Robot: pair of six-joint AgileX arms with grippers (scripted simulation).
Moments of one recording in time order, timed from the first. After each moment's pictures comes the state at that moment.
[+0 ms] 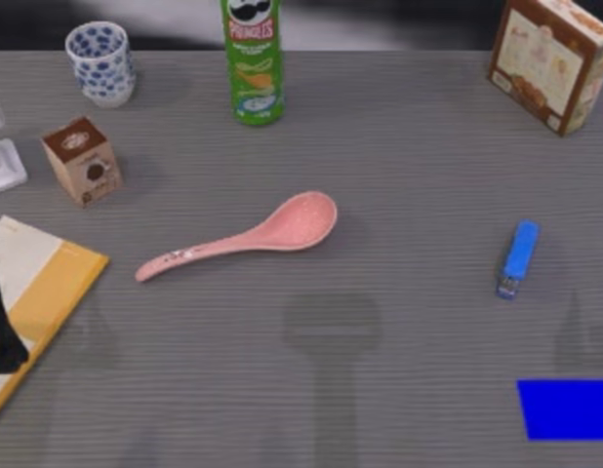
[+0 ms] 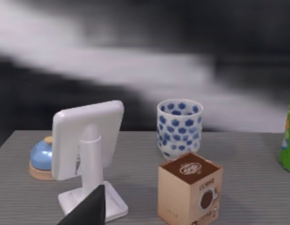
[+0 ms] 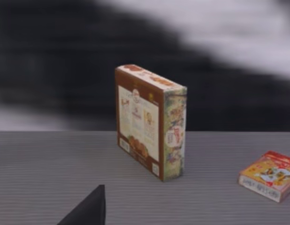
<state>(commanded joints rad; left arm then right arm) 0.00 0.00 0.00 0.00 0.00 0.00 0.00 0.00 0.00 0.00 0.00 0.00</state>
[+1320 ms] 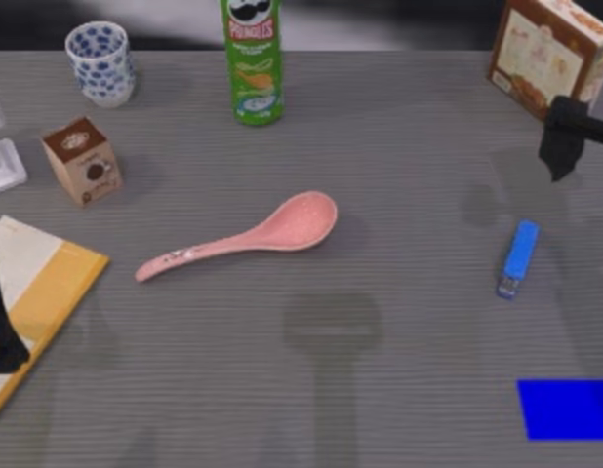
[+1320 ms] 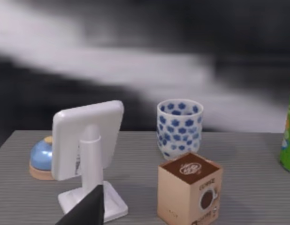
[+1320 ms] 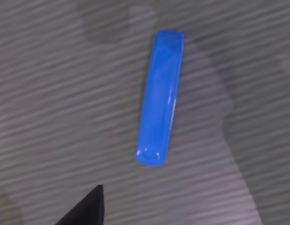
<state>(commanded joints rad) 0.00 0.00 0.00 0.00 0.00 0.00 0.18 1.65 1.30 -0.91 0.00 0.51</state>
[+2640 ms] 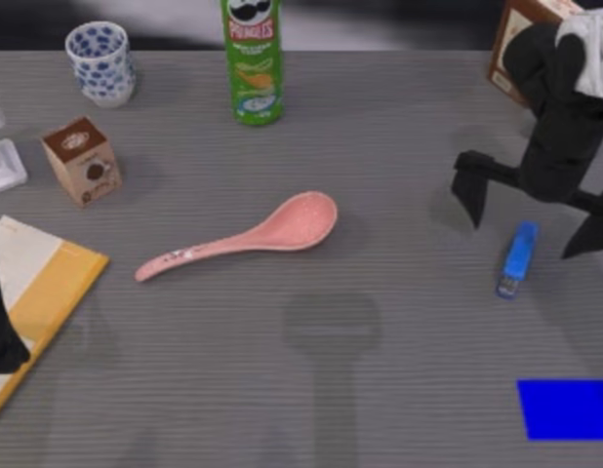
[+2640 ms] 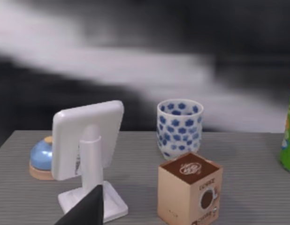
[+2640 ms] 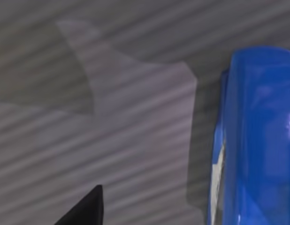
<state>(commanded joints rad) 0.00 0.00 0.00 0.00 0.00 0.00 0.24 2.21 1.61 -0.97 -0.01 0.68</state>
